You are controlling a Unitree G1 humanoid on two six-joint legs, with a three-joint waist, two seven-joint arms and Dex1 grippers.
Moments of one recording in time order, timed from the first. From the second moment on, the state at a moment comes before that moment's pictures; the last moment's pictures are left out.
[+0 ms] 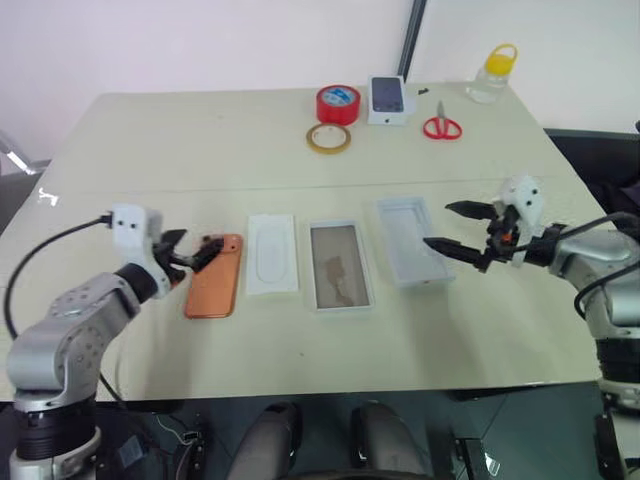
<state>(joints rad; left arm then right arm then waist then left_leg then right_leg) -0.19 0.54 0.32 -0.41 -0.67 0.96 -0.38 -0.39 -0.80 -0.12 -0.06 0.38 0.48 1.02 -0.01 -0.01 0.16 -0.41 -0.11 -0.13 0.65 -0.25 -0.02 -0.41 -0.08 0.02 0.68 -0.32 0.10</state>
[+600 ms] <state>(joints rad) -0.40 0.28 0.33 -0.39 -0.77 1.46 -0.05 -0.36 -0.76 -0.02 -0.33 0.44 0.56 1.00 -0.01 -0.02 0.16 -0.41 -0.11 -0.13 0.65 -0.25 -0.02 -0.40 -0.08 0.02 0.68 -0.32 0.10</state>
